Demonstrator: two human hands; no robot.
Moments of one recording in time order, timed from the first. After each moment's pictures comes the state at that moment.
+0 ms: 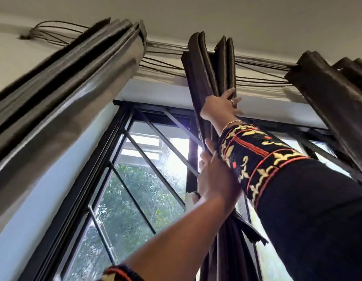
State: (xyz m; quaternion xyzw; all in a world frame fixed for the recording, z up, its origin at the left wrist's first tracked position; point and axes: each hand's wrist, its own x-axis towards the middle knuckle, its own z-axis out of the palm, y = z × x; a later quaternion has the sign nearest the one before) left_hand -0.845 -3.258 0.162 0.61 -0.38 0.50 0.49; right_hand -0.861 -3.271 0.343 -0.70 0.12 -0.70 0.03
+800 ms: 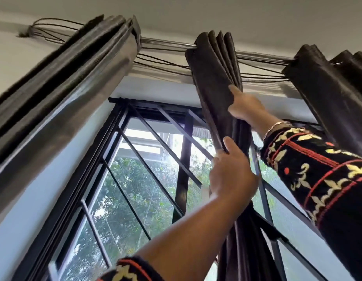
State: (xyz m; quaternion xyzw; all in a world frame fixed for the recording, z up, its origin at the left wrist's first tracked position) left_hand -0.892 -3.307 0.166 0.66 -0.36 0.52 0.39; right_hand -0.919 -3.365 0.340 -0.72 0.07 -0.69 0.00
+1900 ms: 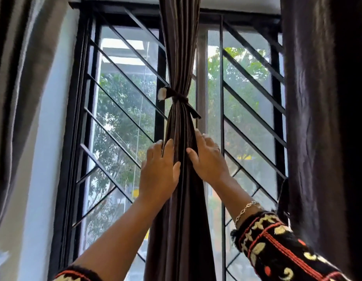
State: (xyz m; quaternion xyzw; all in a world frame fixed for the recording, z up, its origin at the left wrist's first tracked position) left_hand -0.923 -3.261 -0.062 0.77 -0.25 0.53 0.25; right_hand -0.942 -3.395 -0.031 -0.84 -0.04 -0.52 0.13
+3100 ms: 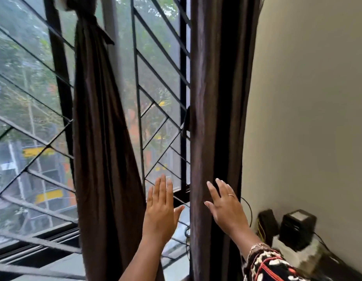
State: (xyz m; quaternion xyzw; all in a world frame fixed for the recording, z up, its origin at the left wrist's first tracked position) left_hand -1.064 -3.331 -0.322 0.78 -0.47 0.35 0.22; right_hand -1.193 -3.476 -0.325 -0.86 0.26 -0.40 -0.18
